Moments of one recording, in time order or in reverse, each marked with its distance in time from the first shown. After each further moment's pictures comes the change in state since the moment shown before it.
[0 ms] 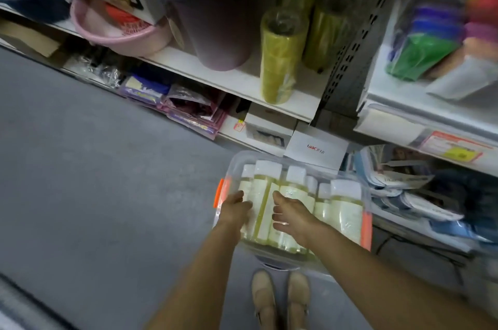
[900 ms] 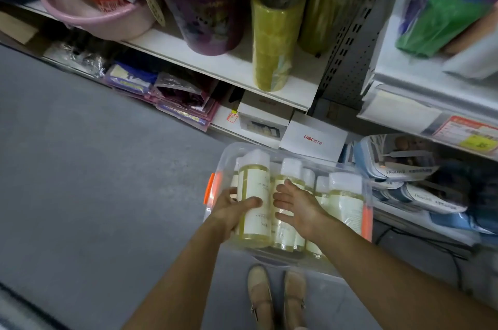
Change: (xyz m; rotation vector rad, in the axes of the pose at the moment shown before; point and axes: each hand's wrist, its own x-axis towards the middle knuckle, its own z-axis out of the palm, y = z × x) left_hand 0.039 -0.023 0.002 0.048 -0.155 0.006; right_hand 0.028 0.004 -0.025 0.245 -0.003 -0.011
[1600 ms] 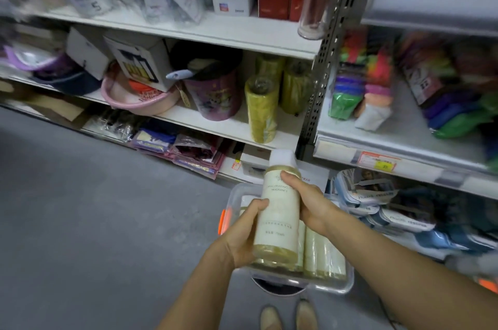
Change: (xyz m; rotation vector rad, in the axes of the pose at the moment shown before) left_hand -0.173 0.070 0.015 -0.237 -0.512 0.022; right_hand -0.145 -0.069 0.002 0.026 -0.129 -0.323
